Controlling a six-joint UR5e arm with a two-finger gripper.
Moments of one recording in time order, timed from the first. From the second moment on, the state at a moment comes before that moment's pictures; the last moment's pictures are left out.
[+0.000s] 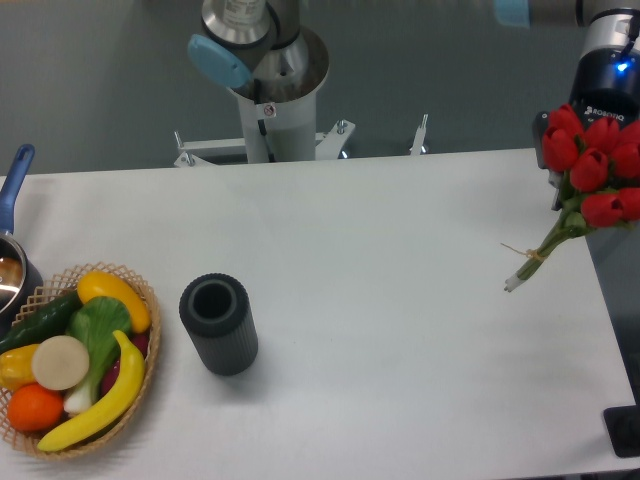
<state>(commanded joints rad) 3.10 -1.83 -1.63 -0.86 0.35 1.18</state>
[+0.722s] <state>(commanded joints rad) 3.05 -1.81 -1.62 -0.87 0.65 1.18</state>
